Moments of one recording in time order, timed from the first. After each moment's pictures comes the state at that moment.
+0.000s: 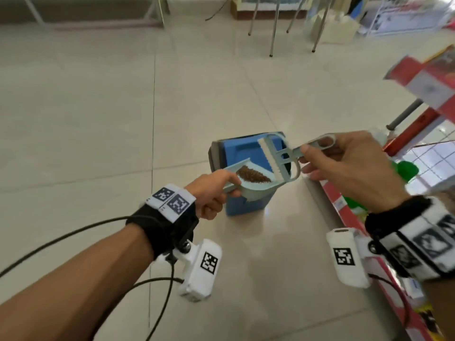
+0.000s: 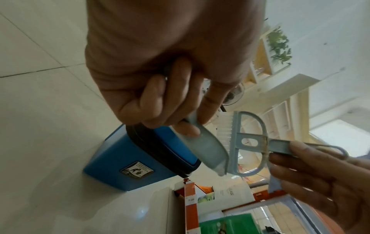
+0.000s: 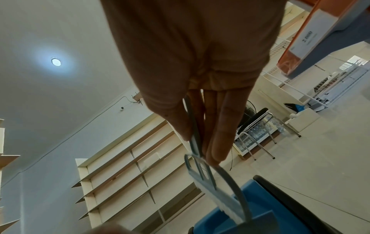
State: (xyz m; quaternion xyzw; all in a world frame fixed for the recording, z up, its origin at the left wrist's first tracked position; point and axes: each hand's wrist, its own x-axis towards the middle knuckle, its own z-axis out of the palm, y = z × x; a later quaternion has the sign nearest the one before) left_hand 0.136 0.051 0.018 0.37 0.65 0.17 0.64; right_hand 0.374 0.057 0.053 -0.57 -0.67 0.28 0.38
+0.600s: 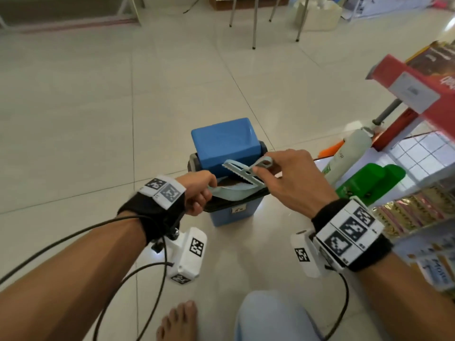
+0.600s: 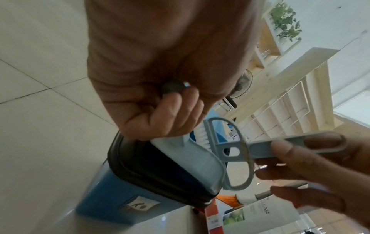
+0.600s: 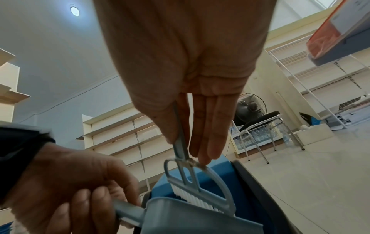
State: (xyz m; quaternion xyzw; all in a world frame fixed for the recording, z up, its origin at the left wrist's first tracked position) left_hand 0.153 0.131 0.002 0.30 0.71 0.10 0.63; right_hand 0.355 0.111 0.013 -0.57 -0.76 0.19 0.24
